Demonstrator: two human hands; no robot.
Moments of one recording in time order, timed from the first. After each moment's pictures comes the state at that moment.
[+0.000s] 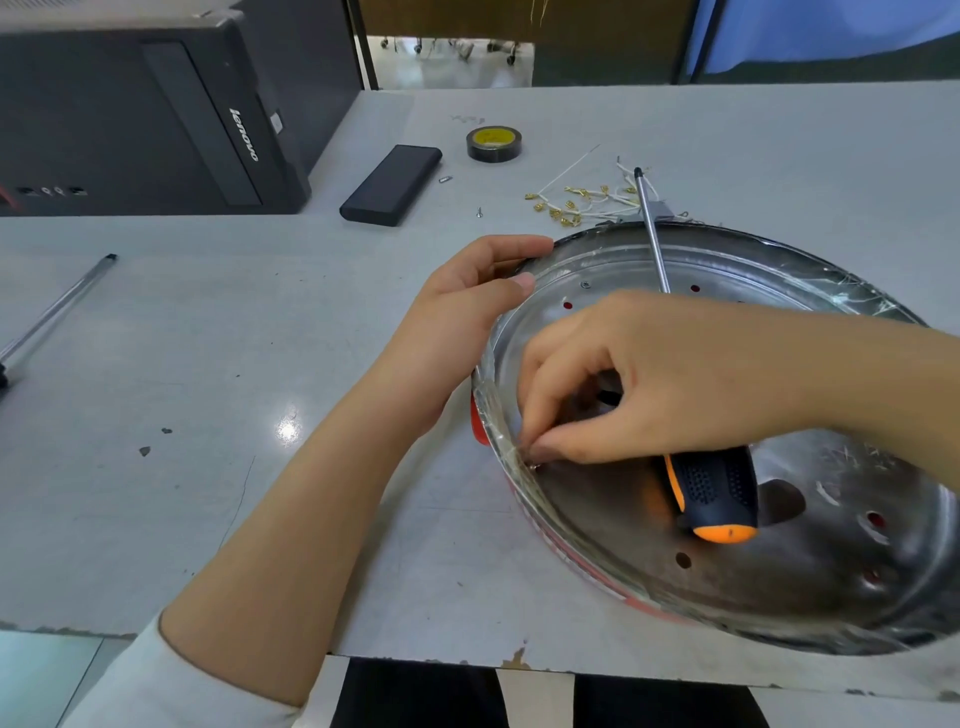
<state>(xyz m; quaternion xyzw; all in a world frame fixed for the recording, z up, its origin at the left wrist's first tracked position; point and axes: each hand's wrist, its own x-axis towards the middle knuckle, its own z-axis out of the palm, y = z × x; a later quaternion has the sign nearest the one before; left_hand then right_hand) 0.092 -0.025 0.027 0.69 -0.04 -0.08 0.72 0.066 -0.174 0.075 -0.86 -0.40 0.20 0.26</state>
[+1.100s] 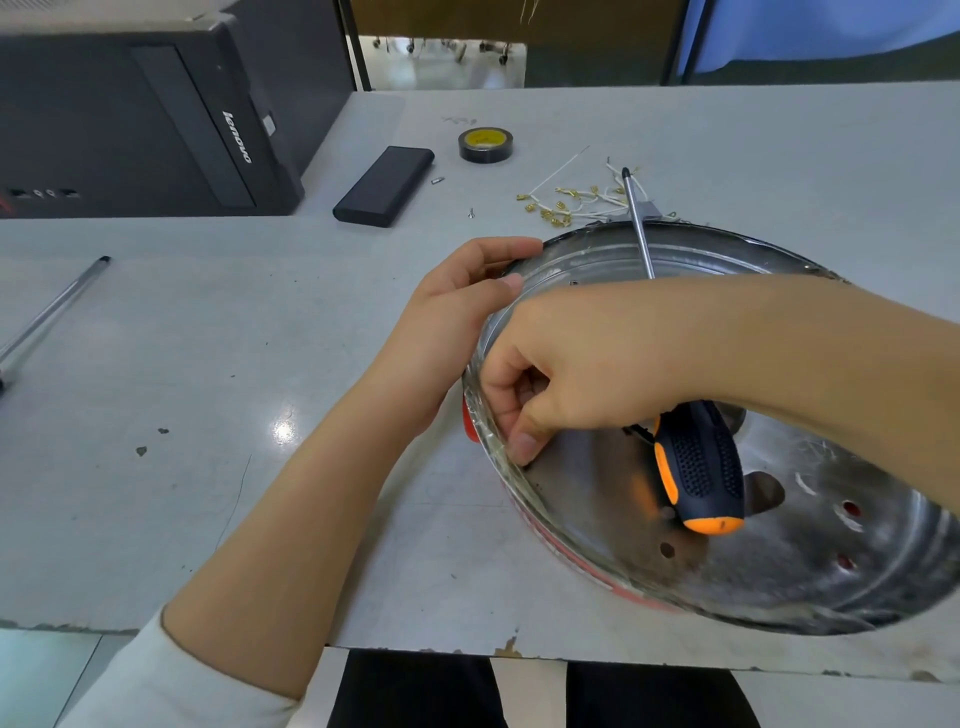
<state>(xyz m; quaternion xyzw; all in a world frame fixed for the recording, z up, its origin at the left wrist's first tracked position) 0.097 -0.024 0.019 0.66 -0.07 -0.06 0.74 0.081 -0.145 0.075 -0.90 -0.34 0.24 0.15</state>
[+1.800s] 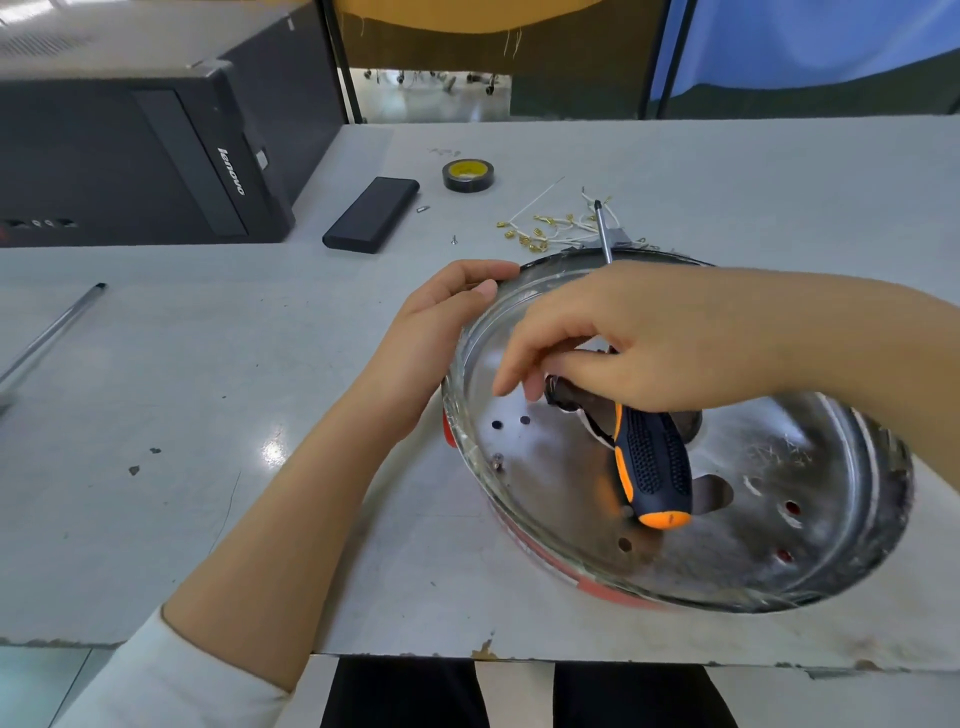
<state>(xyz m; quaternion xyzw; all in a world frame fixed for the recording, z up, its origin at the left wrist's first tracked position) 0.102 -0.022 0.020 0.70 -0.10 -0.06 0.71 0.071 -0.191 0.099 -0.90 -0.36 0.15 0.19</state>
